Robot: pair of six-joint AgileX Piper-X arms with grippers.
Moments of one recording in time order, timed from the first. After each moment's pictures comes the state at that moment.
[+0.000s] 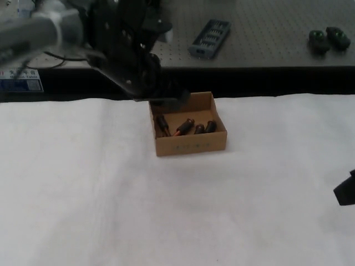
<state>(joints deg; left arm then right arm) -24.0 111.2 -96.7 32.9 19.6 9.7 19.1 59.7 -53.8 67.0 -22.1 -2.2</state>
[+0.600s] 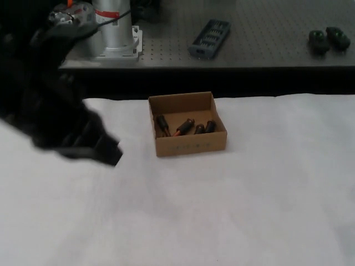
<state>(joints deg) -23.8 67.4 -64.2 56.3 29.5 10.8 19.1 46.6 -53.8 71.5 -22.0 -2.2</state>
